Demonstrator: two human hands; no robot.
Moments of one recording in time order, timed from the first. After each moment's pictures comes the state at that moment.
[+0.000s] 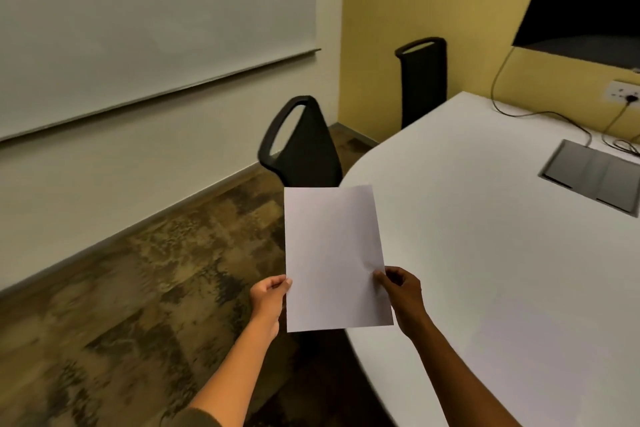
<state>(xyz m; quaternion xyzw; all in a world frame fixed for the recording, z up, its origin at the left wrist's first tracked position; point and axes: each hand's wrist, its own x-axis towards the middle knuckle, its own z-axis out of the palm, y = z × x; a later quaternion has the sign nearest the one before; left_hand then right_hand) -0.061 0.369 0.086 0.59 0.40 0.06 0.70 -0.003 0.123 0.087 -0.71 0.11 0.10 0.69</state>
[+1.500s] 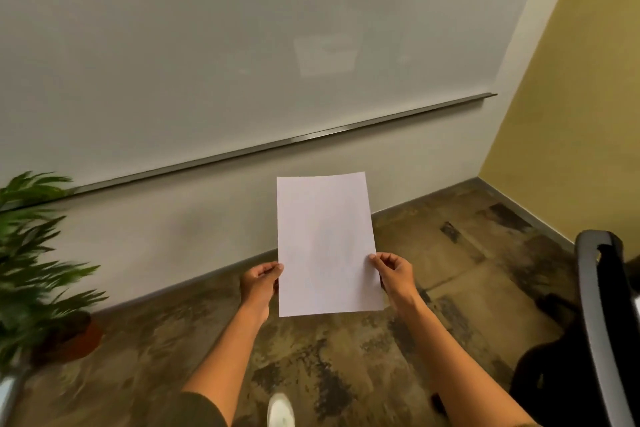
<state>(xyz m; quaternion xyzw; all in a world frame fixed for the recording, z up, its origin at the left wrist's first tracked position) 0.202 0.988 0.114 0.52 0.44 0.20 0.71 0.354 0.770 0.110 -0.71 -0.04 0.22 0.67</state>
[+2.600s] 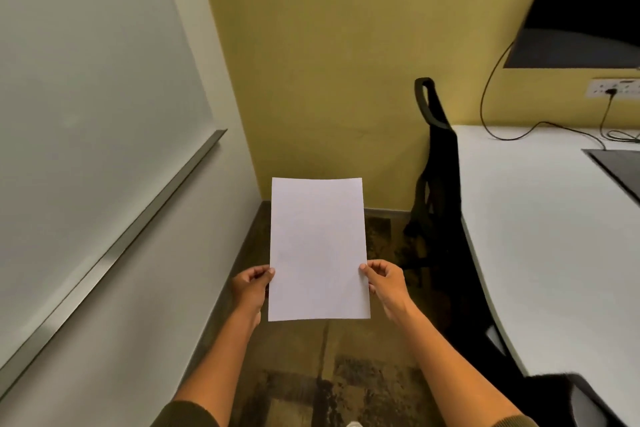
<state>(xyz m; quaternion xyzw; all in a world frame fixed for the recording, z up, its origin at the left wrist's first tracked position) 0.937 0.831 0.121 0.72 0.14 -0.10 0.67 0.851 0.590 0.076 -0.65 0.31 -0.09 0.69</state>
